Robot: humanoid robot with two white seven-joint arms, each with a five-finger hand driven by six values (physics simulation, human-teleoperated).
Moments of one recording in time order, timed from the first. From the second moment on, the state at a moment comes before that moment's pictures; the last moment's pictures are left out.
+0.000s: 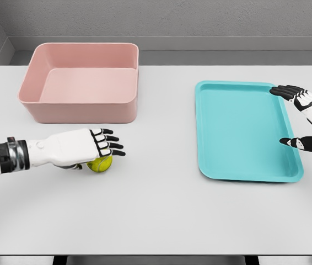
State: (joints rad) left arm -0.45 0.89 -0.71 -1.70 -0.64 -0.61 -0.26; right arm 0.07 -0.59 -0.25 -1.73 0.18 -0.61 0.46
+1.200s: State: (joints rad) left arm -0.48 0.85 -0.74 -1.66 -0.63 -0.61 -0.35; right arm 0.07 -0.59 -0.25 -1.73 0.17 -0.61 0.46
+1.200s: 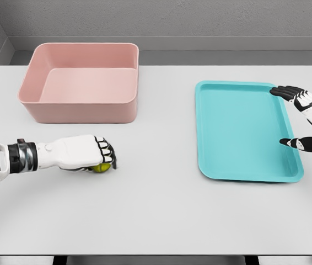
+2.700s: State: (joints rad) left arm -0.68 0.95 -0.74 -1.66 -0.44 -0.61 -0.36; right arm 0.08 -0.59 -0.25 -1.73 0.17 -0.61 0.46
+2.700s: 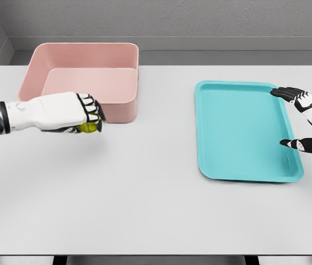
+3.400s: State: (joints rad) left arm -0.79 0.88 -0.74 -1.52 -0.44 -0.61 -0.36; right arm 0.08 -0.59 -0.25 -1.73 0.17 -0.61 0.46
